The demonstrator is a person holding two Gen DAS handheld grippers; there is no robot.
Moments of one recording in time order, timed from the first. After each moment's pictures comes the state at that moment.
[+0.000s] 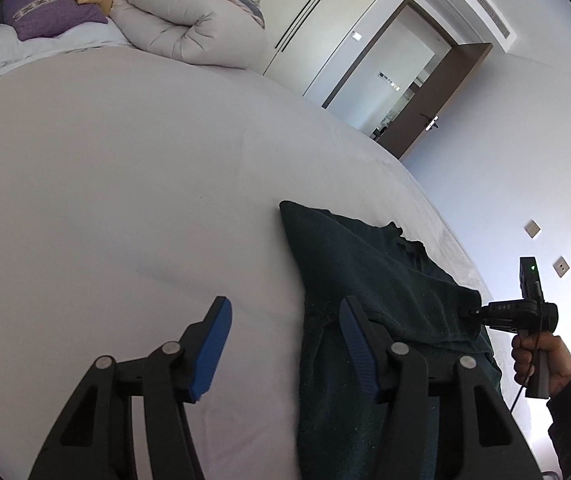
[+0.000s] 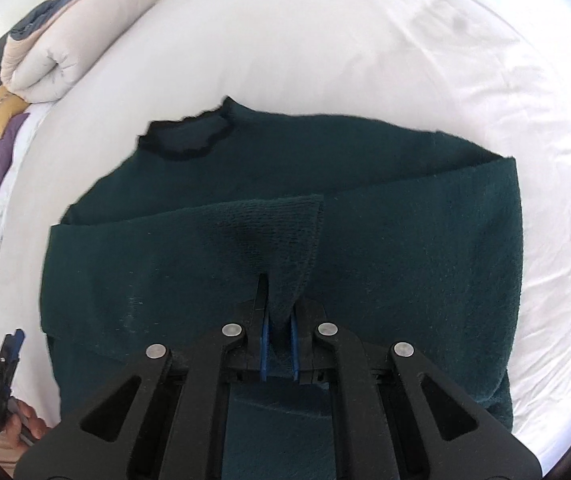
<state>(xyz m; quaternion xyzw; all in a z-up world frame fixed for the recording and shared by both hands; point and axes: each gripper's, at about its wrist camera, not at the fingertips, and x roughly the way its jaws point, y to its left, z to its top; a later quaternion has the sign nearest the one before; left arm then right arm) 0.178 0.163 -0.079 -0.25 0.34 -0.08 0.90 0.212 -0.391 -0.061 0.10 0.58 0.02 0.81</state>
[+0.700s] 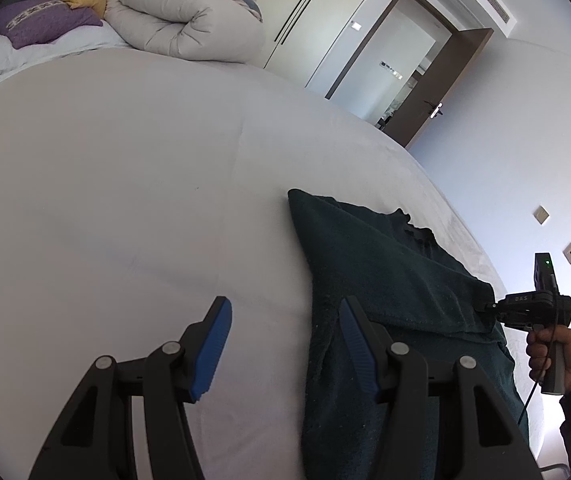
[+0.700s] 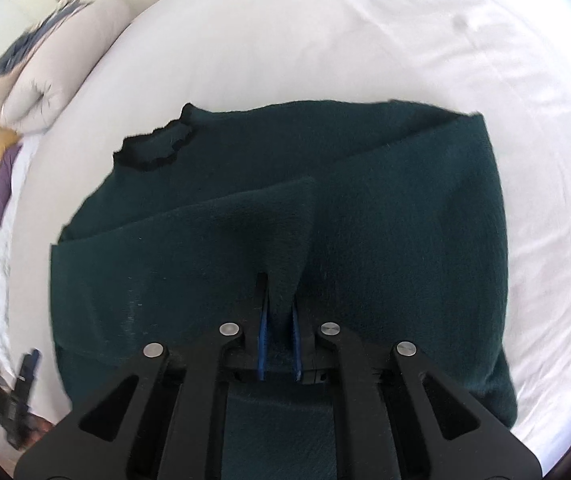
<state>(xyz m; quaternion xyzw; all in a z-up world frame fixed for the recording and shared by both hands) 0.183 0.160 -0.083 -0.23 0.36 -0.07 0.90 0.197 -0.409 -0.058 0.16 0.58 -0.01 0.80</state>
